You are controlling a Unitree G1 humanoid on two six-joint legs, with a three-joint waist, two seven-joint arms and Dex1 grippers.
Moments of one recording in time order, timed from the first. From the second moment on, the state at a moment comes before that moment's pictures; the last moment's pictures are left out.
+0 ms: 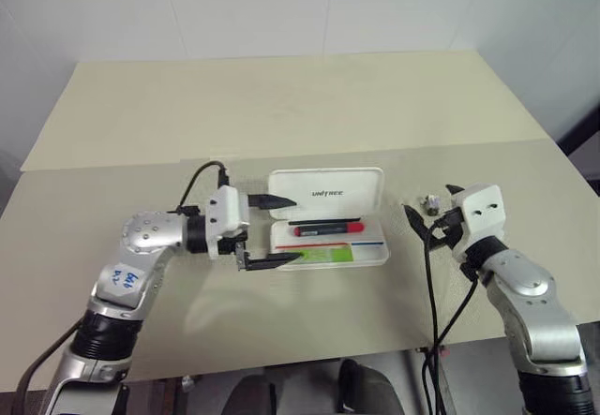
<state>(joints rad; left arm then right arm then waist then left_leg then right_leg) -0.38 0.63 -0.02 -0.24 -0.38 0.22 -1.06 -0.11 -0.42 -0.16 -0.31 0.18 0.42 0.27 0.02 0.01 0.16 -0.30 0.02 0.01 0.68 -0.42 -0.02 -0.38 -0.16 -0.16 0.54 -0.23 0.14</state>
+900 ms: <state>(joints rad) -0.39 0.73 0.06 -0.27 -0.41 0.25 -1.06 -0.29 -0.29 -0.13 0.03 0.08 0.37 0.11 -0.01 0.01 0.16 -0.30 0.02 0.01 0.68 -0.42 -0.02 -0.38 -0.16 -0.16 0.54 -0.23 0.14</state>
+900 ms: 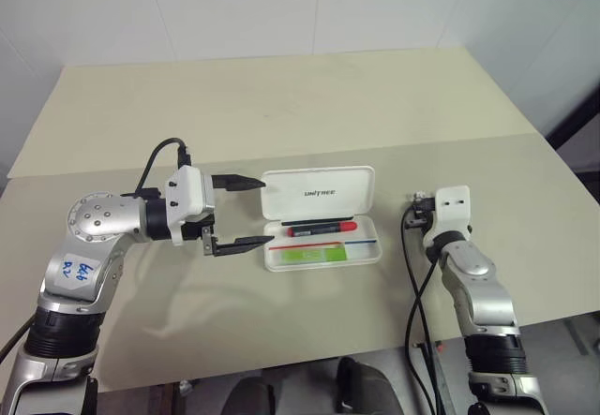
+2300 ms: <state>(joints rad) -0.22 0.67 0.03 -0.39 -0.43 0.27 -1.02 -0.38 -0.75 0.12 -0.09 0.41 0.08 1.41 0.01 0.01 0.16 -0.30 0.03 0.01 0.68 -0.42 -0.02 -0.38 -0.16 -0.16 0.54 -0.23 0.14</state>
